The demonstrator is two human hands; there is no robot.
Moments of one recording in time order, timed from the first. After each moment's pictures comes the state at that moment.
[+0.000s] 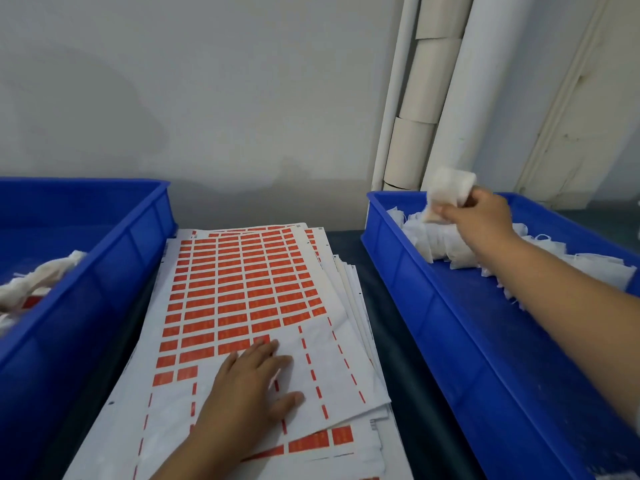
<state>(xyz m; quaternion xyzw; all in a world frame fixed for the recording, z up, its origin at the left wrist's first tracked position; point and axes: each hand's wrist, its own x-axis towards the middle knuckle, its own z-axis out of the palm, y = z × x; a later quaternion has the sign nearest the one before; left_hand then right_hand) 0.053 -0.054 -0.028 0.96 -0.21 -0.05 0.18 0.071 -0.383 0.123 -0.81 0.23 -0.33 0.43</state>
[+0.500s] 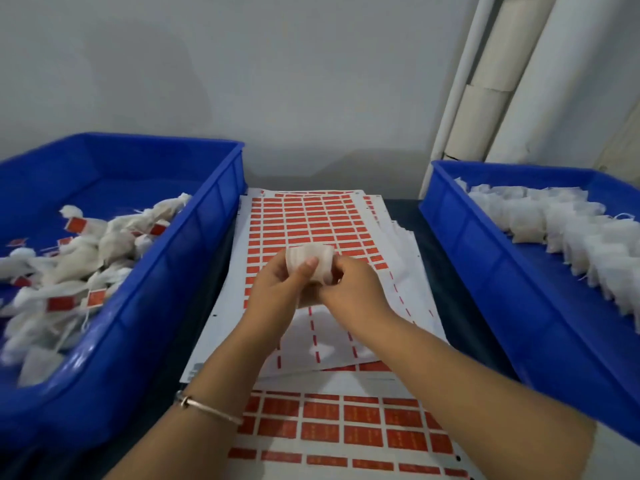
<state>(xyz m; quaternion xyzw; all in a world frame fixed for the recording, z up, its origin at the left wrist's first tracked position) 0.043 -0.009 0.029 0.70 -0.09 -0.04 0.71 0.033 -0.119 0.034 -0.86 0.08 -0.08 0.49</state>
